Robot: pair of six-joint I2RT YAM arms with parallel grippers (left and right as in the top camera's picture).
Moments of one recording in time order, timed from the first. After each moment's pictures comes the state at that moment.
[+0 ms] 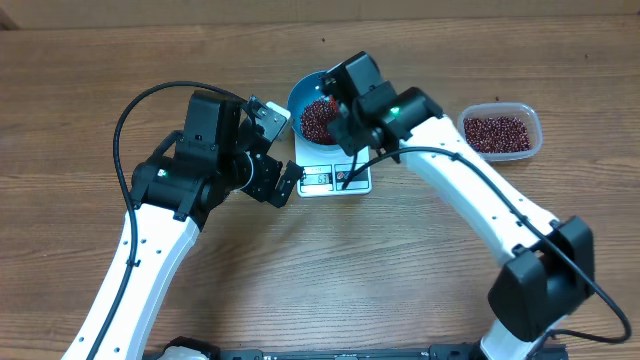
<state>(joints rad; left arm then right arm) -0.29 1.33 1.26 -0.89 0.24 0.19 0.55 1.84 1.66 -0.87 0.09 -0.05</state>
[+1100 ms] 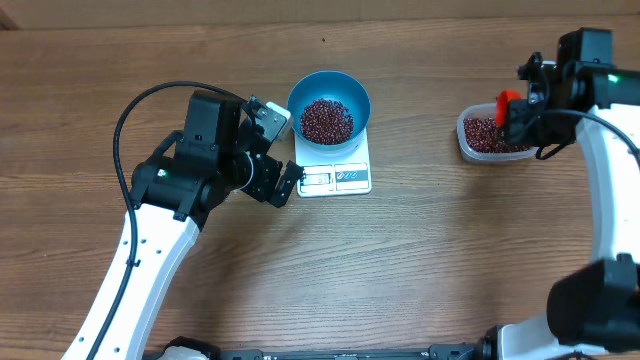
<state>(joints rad) -0.29 1.33 1.26 -0.89 0.24 0.19 -0.15 1.71 1.63 -1.22 -0.10 -0.11</state>
